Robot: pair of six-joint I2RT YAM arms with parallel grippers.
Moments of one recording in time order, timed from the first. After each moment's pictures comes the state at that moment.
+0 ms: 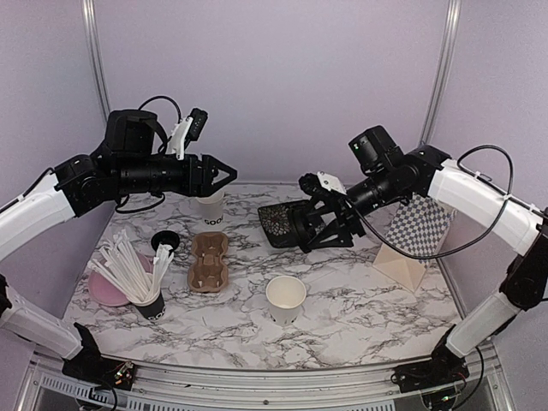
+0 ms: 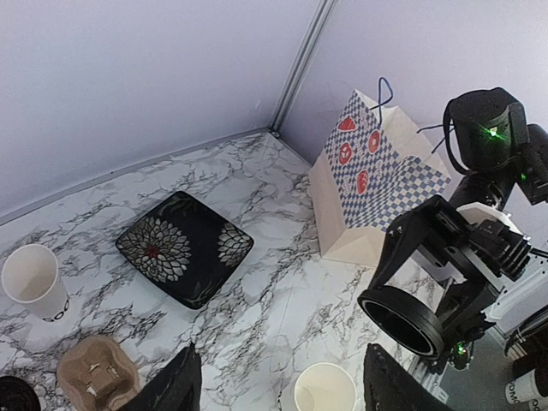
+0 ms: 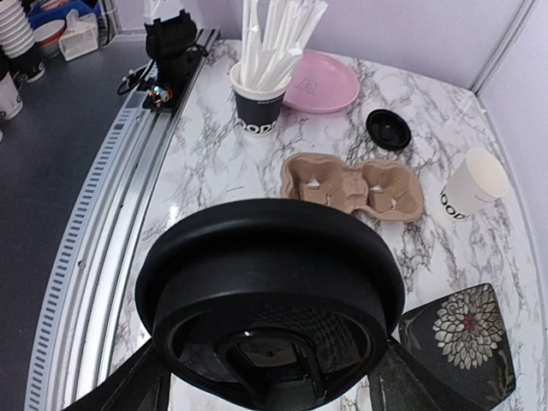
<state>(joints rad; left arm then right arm) -0.79 1.31 1.38 -0.41 0.15 -0.33 0.67 1.50 1.50 -0.86 -0.75 -0.77</state>
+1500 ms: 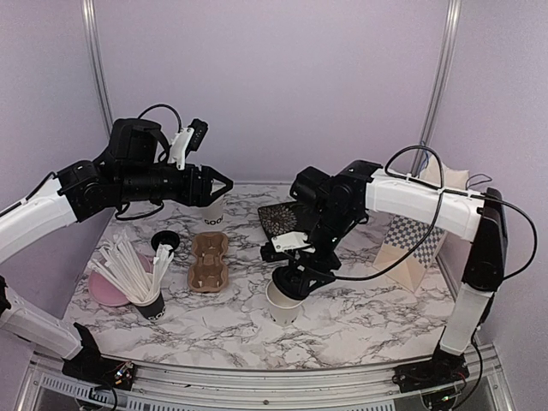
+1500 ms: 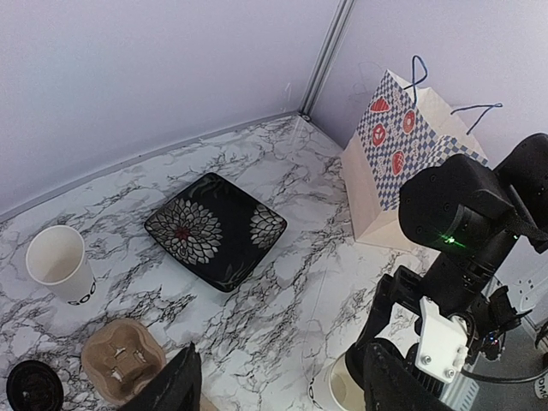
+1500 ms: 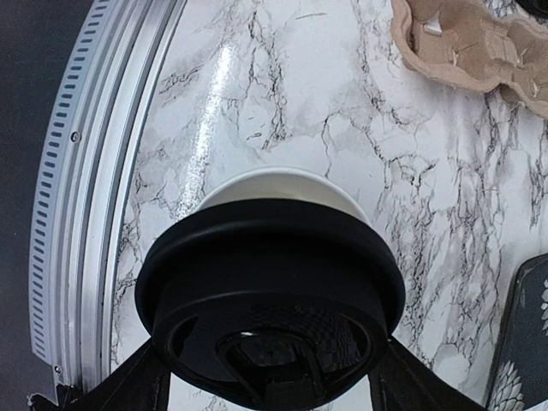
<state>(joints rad) -0.79 1.29 1.33 -0.44 0.07 -0.28 0.87 1.81 1.64 -1.19 -0.41 -0.88</state>
